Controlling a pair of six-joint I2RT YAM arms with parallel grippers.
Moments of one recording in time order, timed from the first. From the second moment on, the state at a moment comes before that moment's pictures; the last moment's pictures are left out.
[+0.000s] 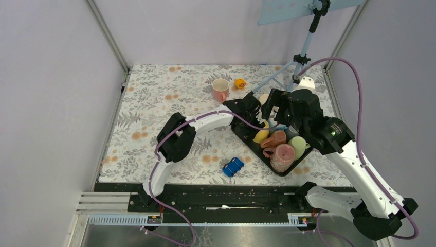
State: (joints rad) left arm -0.88 2.20 1.77 -0.58 0.32 0.21; right arm 0.65 1.02 1.32 -0.84 0.35 0.58
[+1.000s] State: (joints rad) left arm -0.88 2.15 1.70 -0.52 0.26 0.19; right arm 0.65 1.01 1.30 -0.83 0.35 0.59
